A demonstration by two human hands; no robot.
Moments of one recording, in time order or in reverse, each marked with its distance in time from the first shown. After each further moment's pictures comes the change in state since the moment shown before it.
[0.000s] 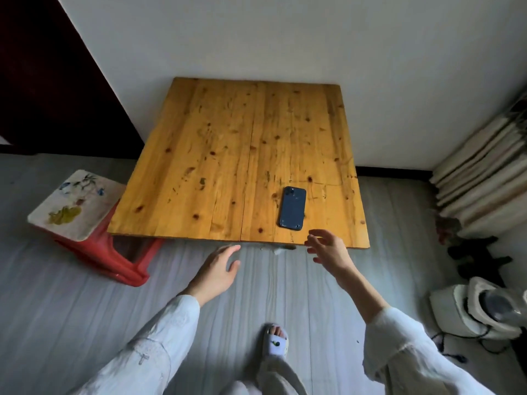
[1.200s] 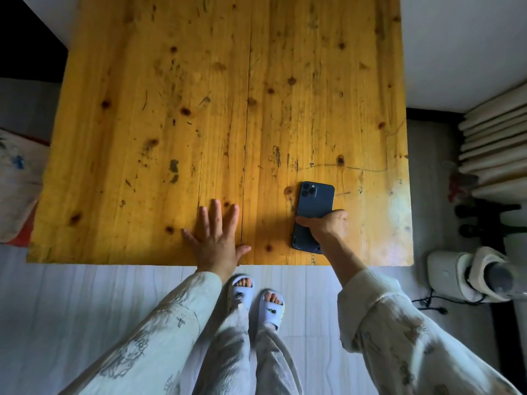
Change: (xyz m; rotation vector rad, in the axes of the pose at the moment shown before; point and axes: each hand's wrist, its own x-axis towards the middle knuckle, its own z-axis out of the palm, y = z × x) left_hand 0.202 -0.076 0.041 0.518 -0.150 -0.214; right_hand 0.239 0.024 0.083 -0.251 0.275 0.621
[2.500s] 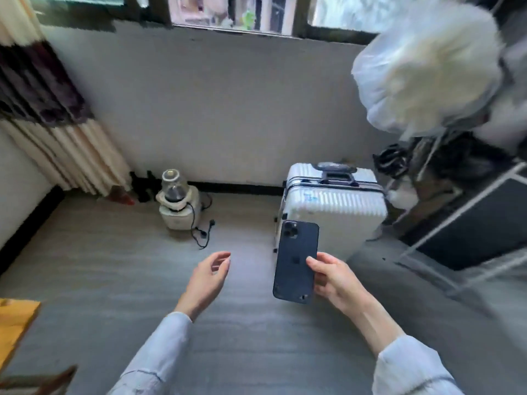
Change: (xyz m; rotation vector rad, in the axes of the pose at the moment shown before) left_hand -0.495 0.325 0.127 -0.123 -0.681 1.194; right_hand -0.409 0.641 -0.214 1.679 0.554 0.167
